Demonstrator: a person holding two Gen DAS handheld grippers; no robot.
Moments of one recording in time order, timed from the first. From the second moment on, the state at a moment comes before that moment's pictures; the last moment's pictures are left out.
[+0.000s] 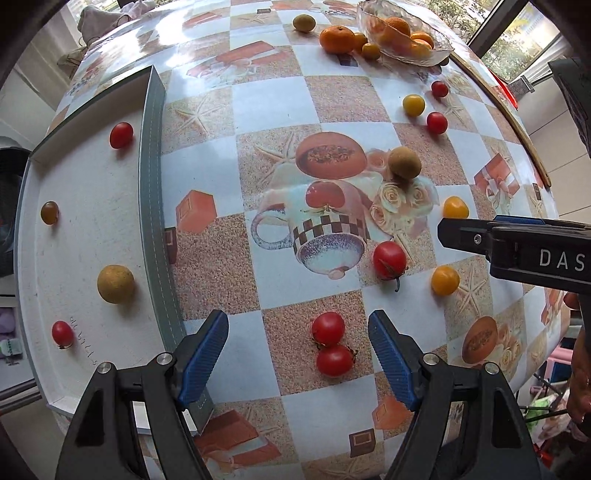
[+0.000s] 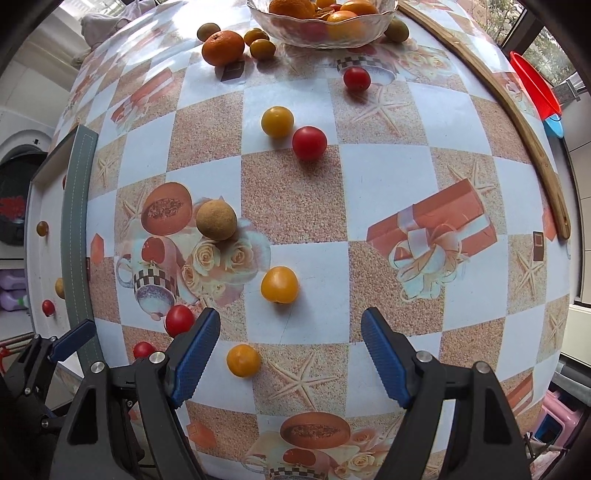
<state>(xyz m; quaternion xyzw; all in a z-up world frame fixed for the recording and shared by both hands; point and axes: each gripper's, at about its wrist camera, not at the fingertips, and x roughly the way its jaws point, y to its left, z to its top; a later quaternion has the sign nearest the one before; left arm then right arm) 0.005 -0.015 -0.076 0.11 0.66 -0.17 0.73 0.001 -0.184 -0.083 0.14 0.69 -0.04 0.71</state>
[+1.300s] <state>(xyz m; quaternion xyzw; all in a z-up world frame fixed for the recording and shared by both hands) 0.005 -0.001 -0.058 0.03 0.67 -0.20 0.72 0.015 -0.191 -0.063 0.17 0.67 -0.01 0.72</state>
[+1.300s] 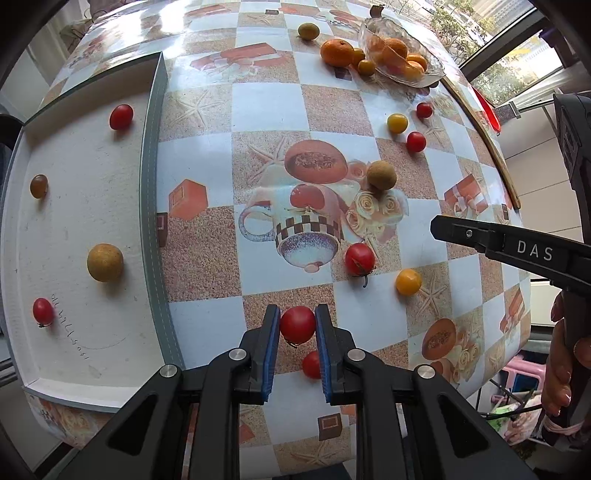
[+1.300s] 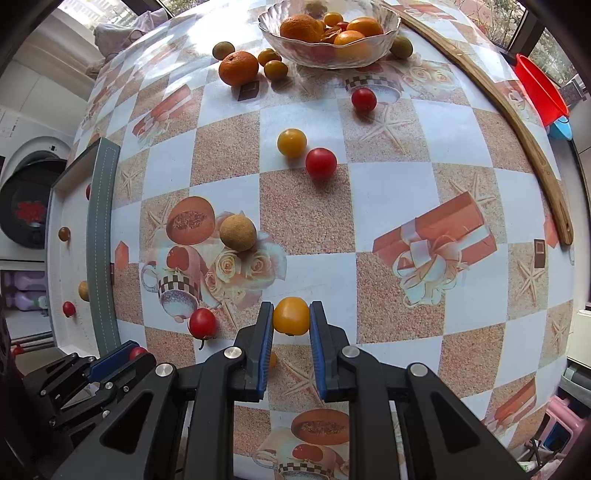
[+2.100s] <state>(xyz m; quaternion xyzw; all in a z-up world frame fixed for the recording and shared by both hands) 0.038 0.111 -0.019 -0.04 0.62 -0.12 0.77 0.059 -0.088 -0.032 0.11 0.67 0.07 0.74</state>
